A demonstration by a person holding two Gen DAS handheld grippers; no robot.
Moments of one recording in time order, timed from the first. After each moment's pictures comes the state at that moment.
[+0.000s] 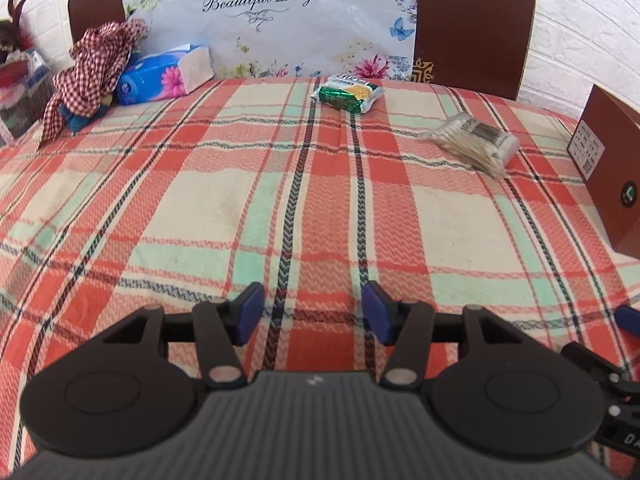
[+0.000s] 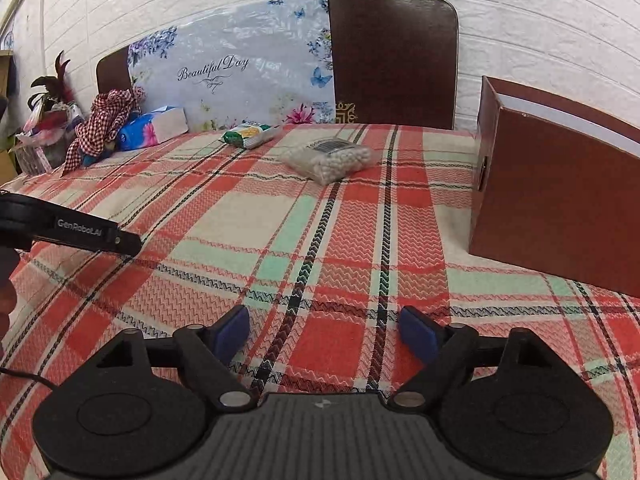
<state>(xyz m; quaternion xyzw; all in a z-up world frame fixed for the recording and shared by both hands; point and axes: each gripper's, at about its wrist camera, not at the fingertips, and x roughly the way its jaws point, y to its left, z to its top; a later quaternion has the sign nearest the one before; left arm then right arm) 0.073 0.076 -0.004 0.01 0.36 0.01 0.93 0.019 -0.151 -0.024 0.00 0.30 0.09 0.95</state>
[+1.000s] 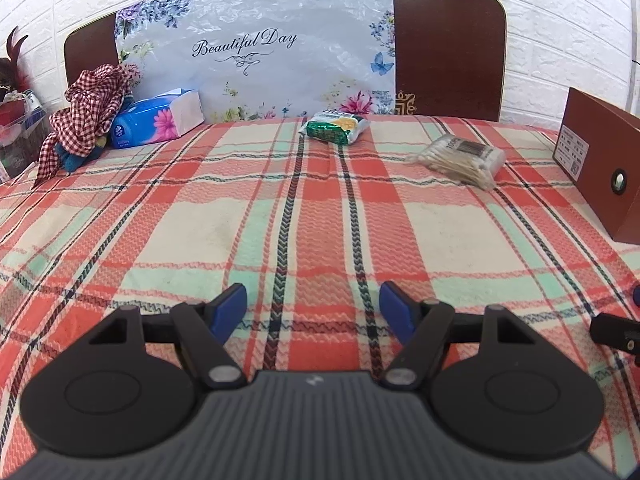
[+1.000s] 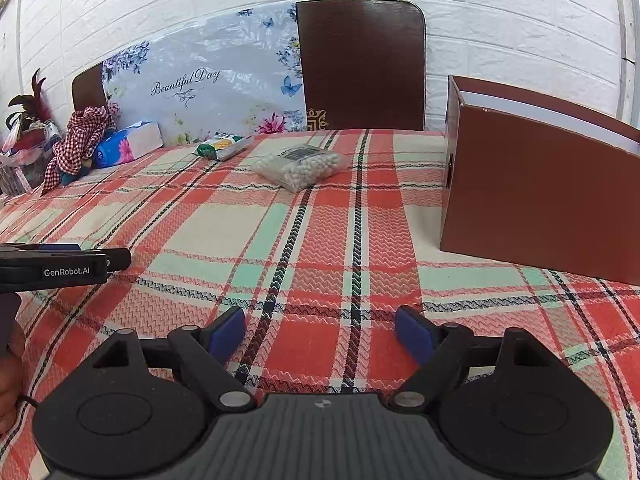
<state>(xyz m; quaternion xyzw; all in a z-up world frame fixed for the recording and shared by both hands) 0.058 0.078 -0.022 0.03 0.29 -0.01 0.96 0.017 -0.161 -0.022 0.02 0.29 0.06 0.96</state>
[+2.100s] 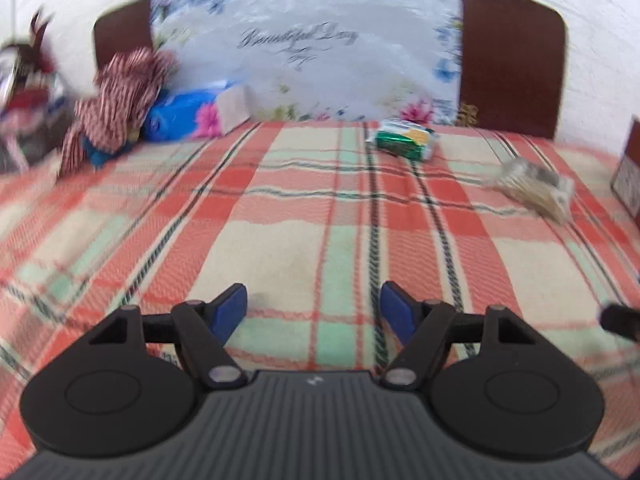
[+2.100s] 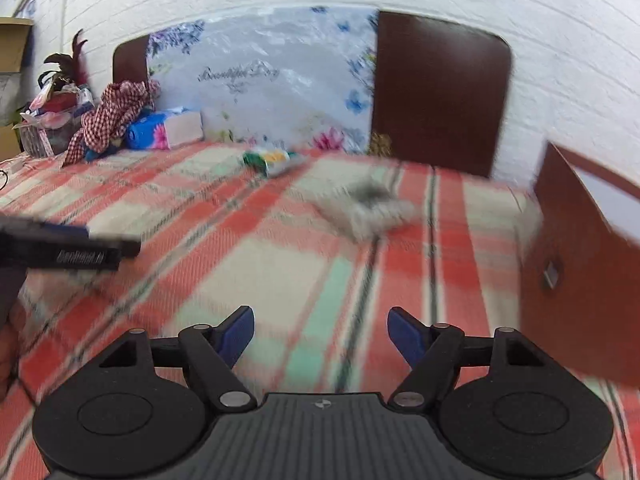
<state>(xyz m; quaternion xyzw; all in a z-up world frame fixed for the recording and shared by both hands) 0.102 0.129 -0.021 -0.02 0.30 0.03 0.95 0.088 -0.106 0.001 -0.06 0.26 0.11 0.96</state>
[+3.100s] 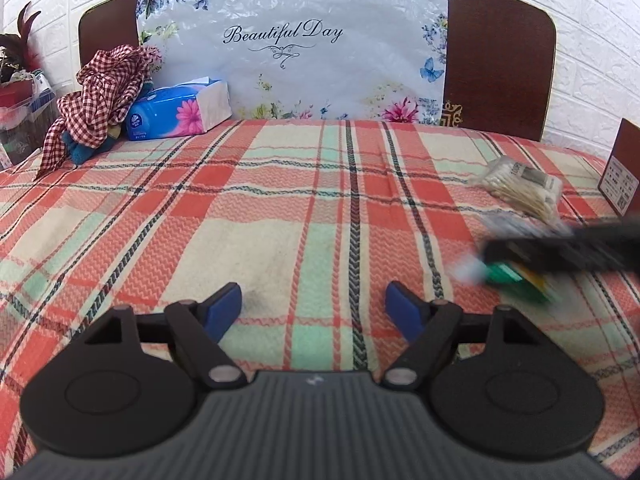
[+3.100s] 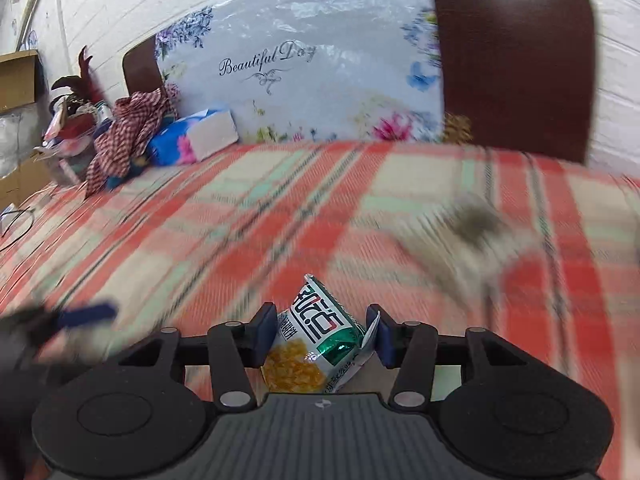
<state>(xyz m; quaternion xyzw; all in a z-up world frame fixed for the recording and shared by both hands) 0.105 0.116 -0.024 0.00 0.29 0.01 0.96 0.144 -0.095 -0.004 0.02 0.33 0.18 0.93</state>
